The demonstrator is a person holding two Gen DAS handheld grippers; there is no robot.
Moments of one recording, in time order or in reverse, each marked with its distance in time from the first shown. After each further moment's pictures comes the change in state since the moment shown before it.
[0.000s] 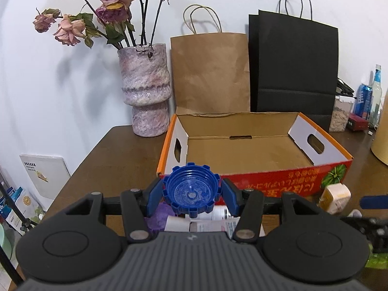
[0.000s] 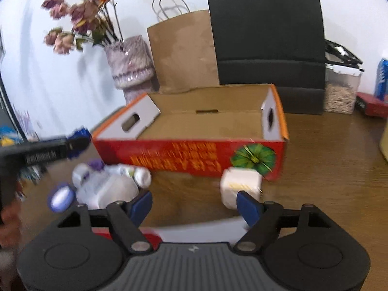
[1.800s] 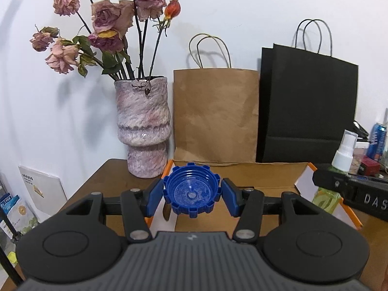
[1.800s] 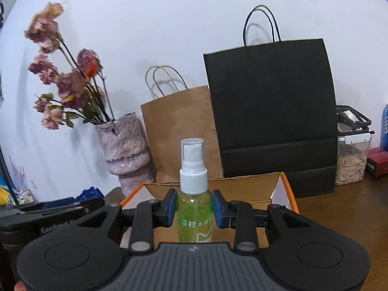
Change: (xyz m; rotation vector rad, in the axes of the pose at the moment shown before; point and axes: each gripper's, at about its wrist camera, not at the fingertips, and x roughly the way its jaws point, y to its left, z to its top) left arm 0.048 -0.020 0.062 -0.080 -0.119 0.050; right arm 0.045 0.011 0.095 0.057 -0.343 -0.018
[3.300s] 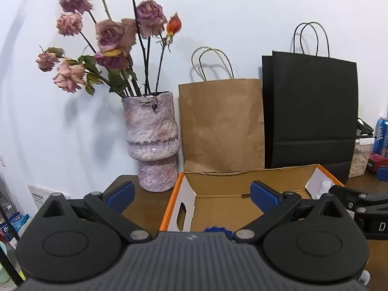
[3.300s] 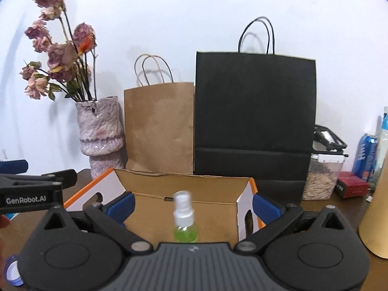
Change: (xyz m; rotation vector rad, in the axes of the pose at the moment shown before) left arm -0.019 0.005 -0.008 0.063 -0.089 0.035; right arm -0.015 0.009 -0.014 -0.163 -0.003 -0.159
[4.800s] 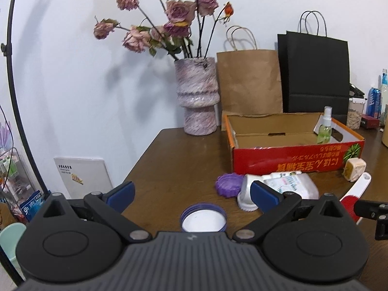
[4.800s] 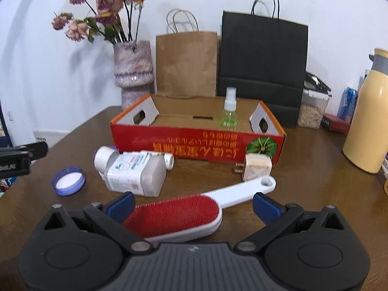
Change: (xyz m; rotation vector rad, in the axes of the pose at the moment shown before) left arm -0.124 0.108 -0.087 0.017 0.115 0.021; right arm -0.122 0.091 -0.089 -0.002 0.241 -0.049
